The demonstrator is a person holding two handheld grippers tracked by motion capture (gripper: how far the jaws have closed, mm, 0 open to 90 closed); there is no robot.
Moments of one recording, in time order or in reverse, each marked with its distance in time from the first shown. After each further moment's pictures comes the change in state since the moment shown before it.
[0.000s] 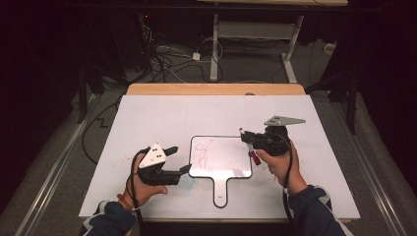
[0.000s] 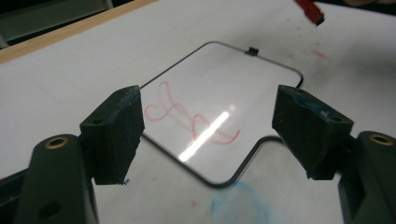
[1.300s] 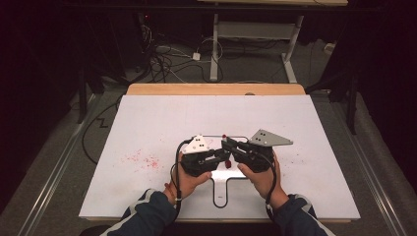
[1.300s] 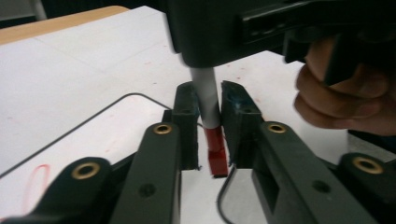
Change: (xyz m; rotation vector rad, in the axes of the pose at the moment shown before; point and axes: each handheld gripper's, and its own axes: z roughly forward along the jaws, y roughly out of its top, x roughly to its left) left arm -0.029 0.040 0.078 -0.044 -0.174 -0.068; right arm 0.058 -0.015 0.009 -0.205 0.059 -0.118
